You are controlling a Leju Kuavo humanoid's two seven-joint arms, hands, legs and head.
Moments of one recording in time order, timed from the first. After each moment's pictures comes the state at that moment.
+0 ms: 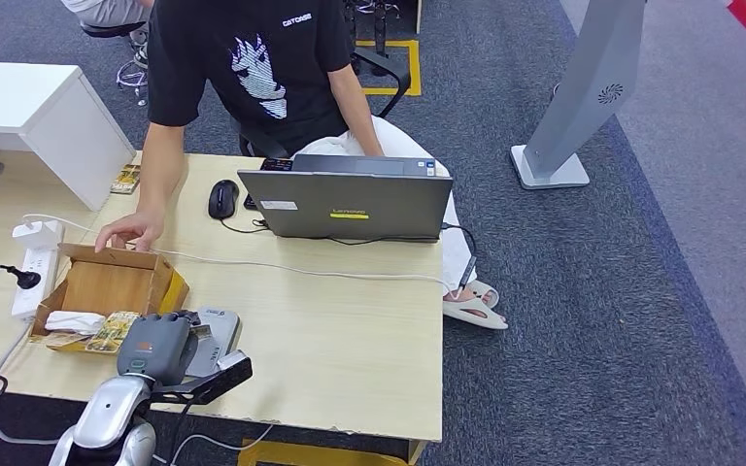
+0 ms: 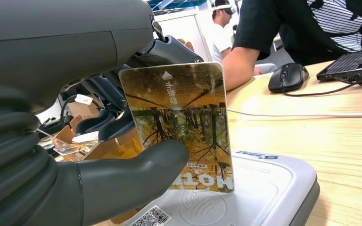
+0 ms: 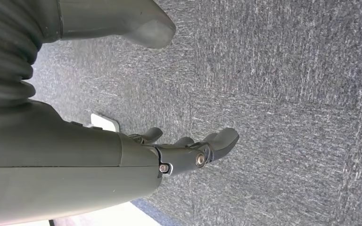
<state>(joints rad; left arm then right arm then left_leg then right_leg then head) 0.07 0.03 0.20 -1.45 -1.55 0.14 -0.10 -0.03 0.27 -1.19 -0.77 1.57 0.29 0.02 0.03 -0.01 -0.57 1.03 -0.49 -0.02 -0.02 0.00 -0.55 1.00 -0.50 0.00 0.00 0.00</state>
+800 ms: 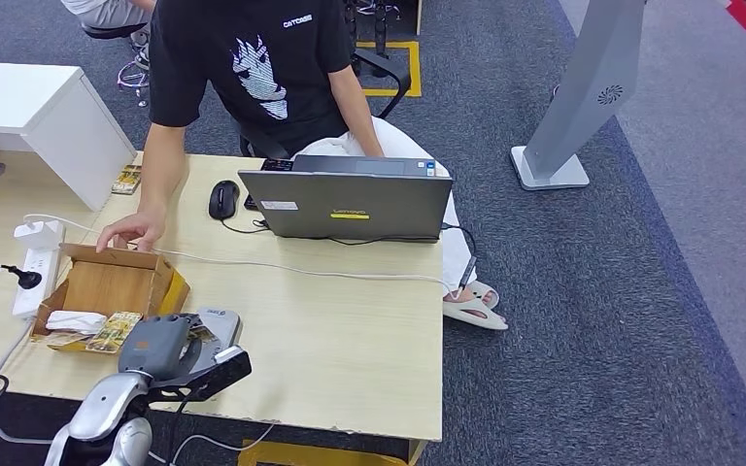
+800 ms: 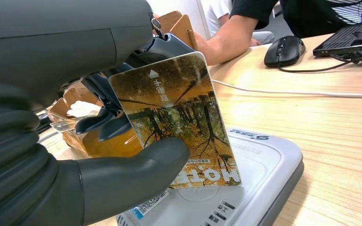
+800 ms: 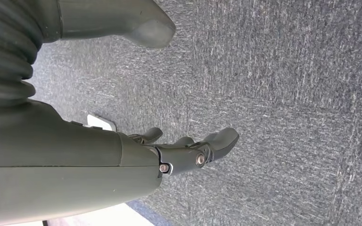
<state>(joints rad) 0.06 0.04 0.20 -1.49 -1.44 -0.03 -0.10 -0.03 0.27 -1.19 -0.78 1.57 0.31 0.01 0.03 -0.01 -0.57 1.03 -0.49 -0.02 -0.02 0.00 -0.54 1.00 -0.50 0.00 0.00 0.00</state>
